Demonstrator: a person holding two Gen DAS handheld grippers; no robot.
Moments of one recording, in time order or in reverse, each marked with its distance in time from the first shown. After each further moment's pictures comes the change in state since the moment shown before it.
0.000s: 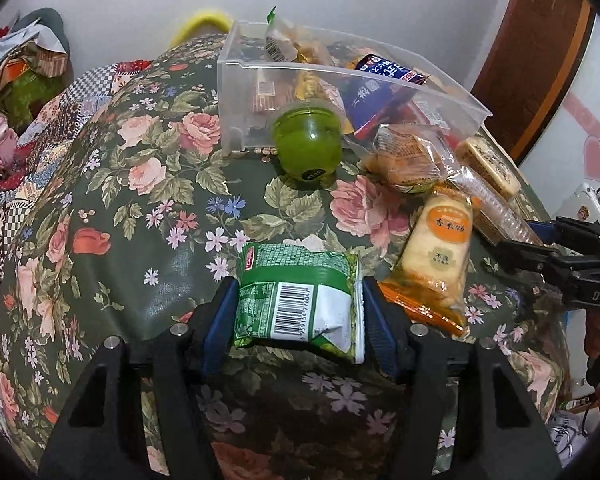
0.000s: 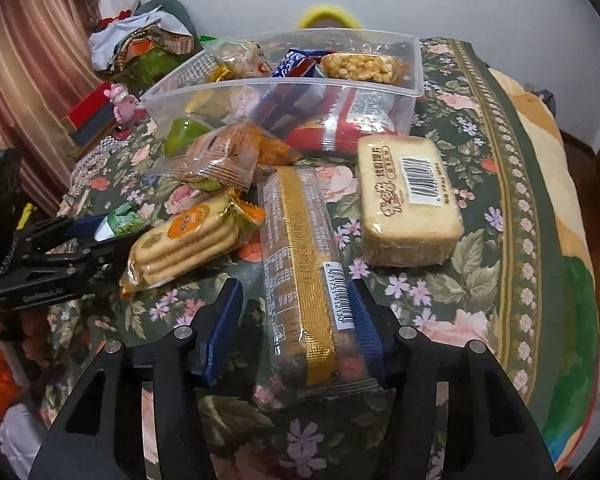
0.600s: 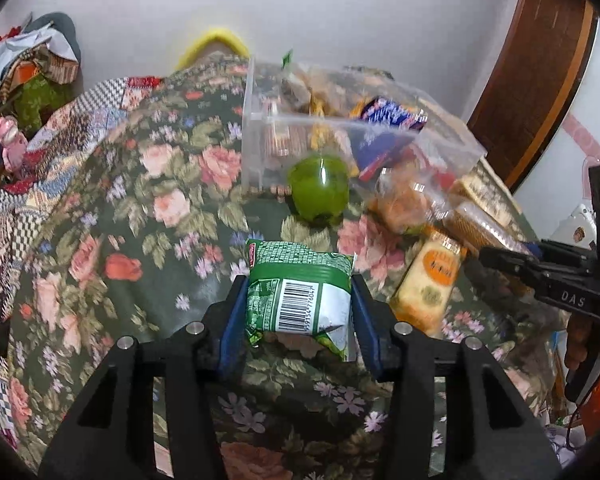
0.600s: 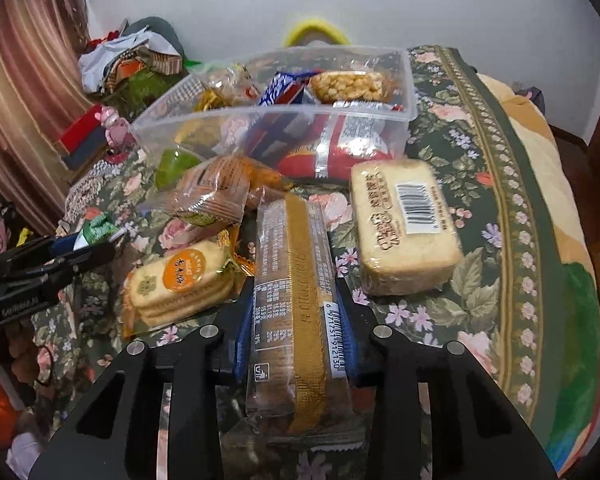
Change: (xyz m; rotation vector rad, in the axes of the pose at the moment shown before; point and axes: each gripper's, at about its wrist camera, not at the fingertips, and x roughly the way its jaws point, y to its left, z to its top) left arm -0.031 0.009 0.019 -0.027 -0.079 0.007; right arm -0.004 0.003 0.008 0.056 -0.070 -0.024
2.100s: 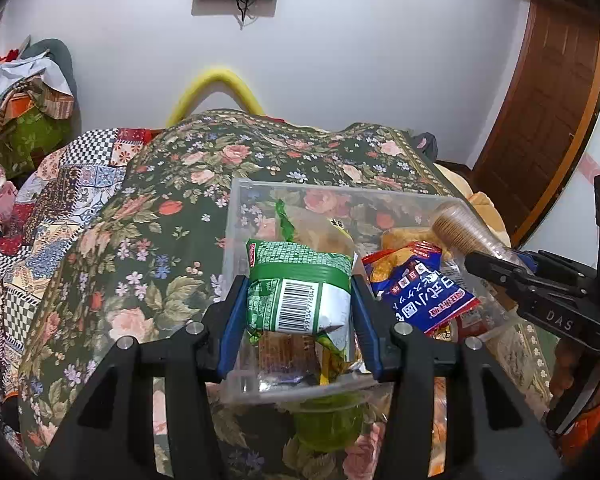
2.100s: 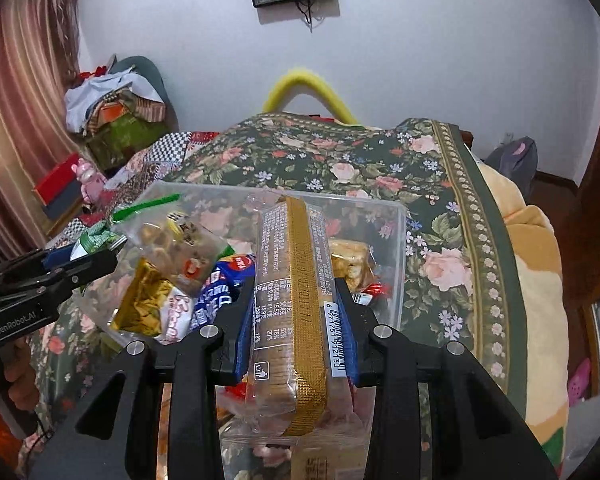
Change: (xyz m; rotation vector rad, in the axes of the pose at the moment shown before) left arm 0.066 0.001 0.138 -0.010 -0.101 0.011; right arm 0.030 -0.022 0.121 -0.027 -0.153 -0.059
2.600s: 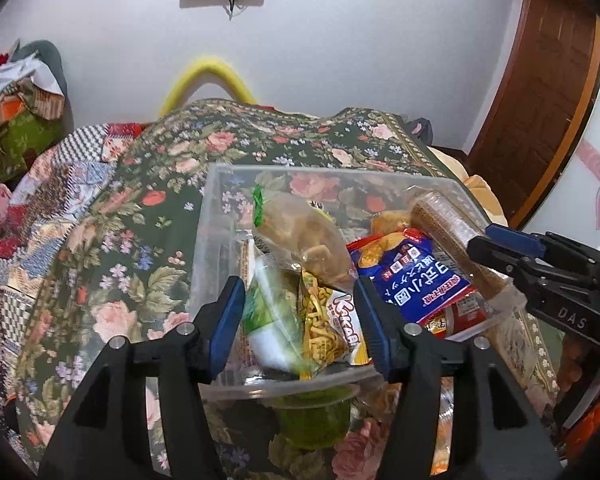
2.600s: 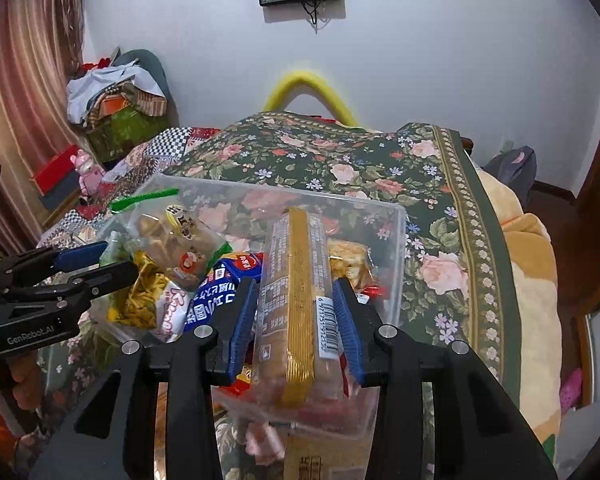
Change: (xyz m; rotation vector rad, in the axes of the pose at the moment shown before) left arm 0.002 -0.014 -0.005 0.037 0.023 0.004; right arm -0.011 0.002 0.000 -0.036 -0.003 -0.010
